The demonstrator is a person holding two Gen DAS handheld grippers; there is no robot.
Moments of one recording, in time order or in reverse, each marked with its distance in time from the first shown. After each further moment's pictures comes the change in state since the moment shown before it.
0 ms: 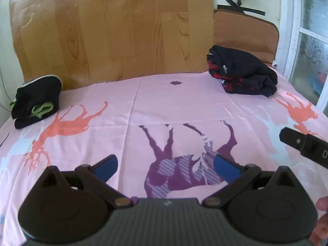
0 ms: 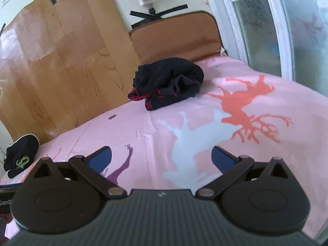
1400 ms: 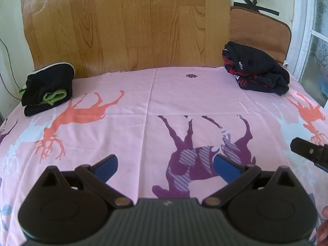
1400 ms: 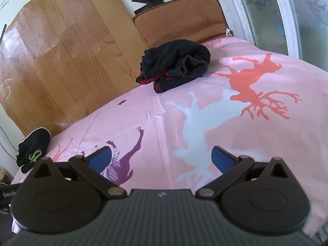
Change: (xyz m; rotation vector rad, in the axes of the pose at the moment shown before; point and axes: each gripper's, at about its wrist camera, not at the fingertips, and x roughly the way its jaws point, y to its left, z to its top) left arm -0.005 0.030 -0.002 -0.028 0.048 0.018; right arm -0.002 0.000 -0.006 0.045 0.095 0.062
